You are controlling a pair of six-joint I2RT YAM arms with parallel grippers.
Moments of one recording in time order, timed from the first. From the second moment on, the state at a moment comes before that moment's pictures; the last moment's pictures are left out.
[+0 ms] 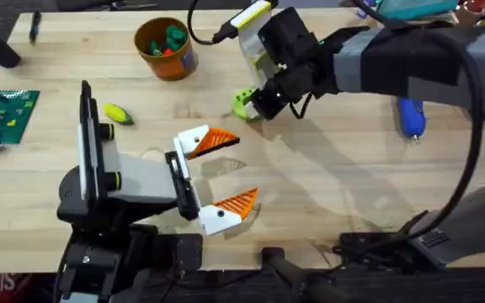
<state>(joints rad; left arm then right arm) -0.09 0.01 0.01 -0.11 1.13 0.03 0.61 1.80 1.16 -0.45 -0.14 -0.14</state>
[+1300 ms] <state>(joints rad) -0.09 0.01 0.01 -0.11 1.13 0.03 0.61 1.80 1.46 -0.80 -0.14 -0.14</state>
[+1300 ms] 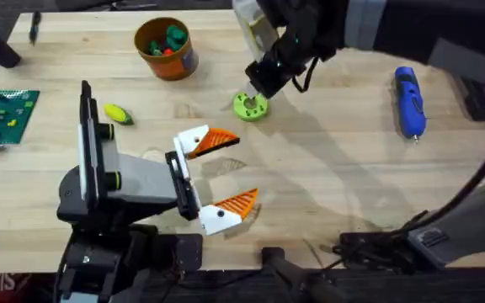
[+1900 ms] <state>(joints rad) -0.09 0.01 0.01 -0.11 1.13 0.03 0.72 1.80 1.86 -1.15 -0.14 -0.14</state>
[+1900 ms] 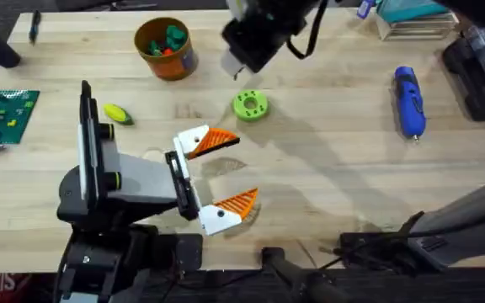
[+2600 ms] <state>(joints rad) -0.09 0.01 0.01 -0.12 1.13 0.03 1.03 1.78 1.97 -1.27 -0.14 -0.15</state>
